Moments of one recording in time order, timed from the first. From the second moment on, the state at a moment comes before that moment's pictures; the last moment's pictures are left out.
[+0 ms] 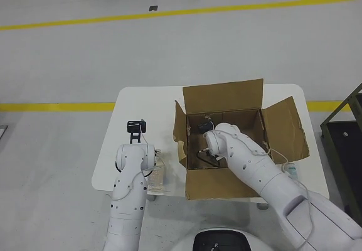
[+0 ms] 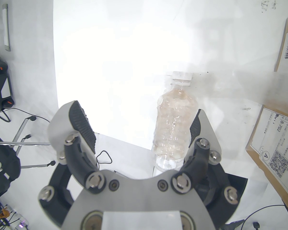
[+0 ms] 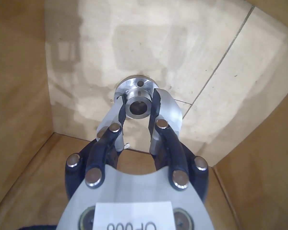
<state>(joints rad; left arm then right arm) 0.91 -1.51 -1.38 -1.44 1.75 0.11 -1.35 -0.50 -1.67 0.86 -0.65 -1.05 0.28 1.10</state>
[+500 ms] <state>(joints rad) 0.91 -1.51 -1.38 -1.44 1.75 0.11 -1.35 -0.70 -1.57 1.03 -1.25 -1.27 0.28 1.33</state>
